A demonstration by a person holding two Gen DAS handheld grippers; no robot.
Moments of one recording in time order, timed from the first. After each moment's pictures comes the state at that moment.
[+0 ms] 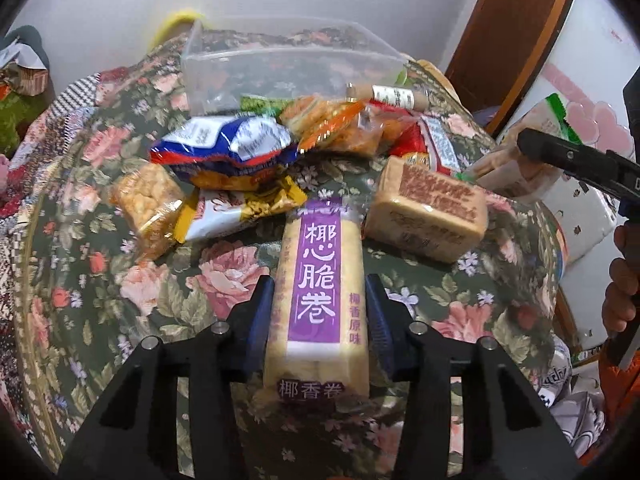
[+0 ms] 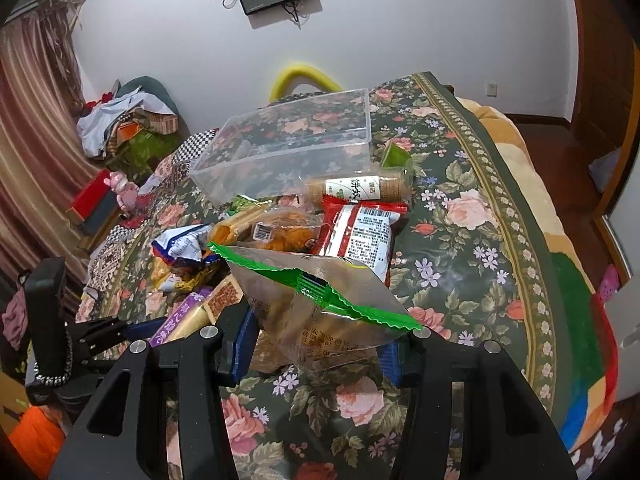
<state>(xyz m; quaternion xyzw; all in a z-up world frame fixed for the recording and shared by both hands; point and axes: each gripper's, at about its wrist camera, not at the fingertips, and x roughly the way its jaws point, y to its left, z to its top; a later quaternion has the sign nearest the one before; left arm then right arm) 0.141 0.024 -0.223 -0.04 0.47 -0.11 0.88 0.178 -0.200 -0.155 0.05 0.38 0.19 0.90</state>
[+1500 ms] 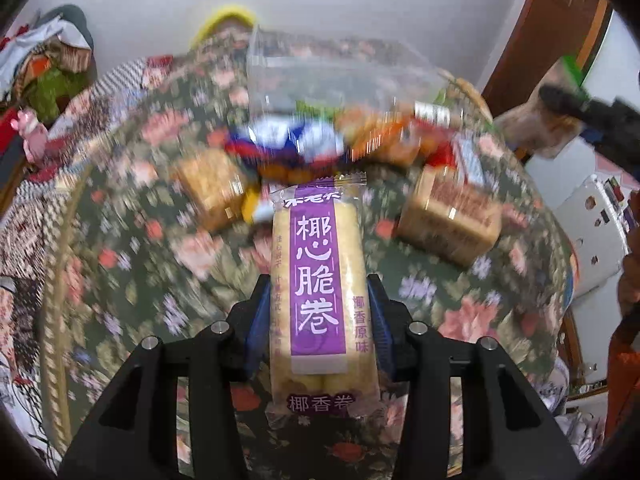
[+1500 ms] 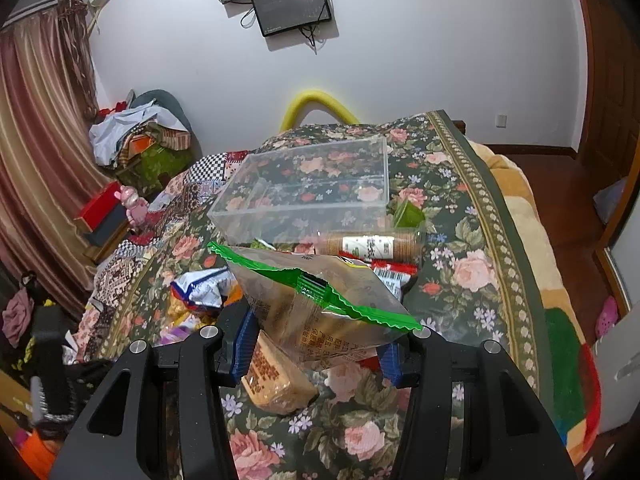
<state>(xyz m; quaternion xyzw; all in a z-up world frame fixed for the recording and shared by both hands) 0.121 0.044 -0.198 -0.07 0.47 -0.03 0.88 0.197 -0.190 -0.119 0.04 0.34 0.21 0.92</state>
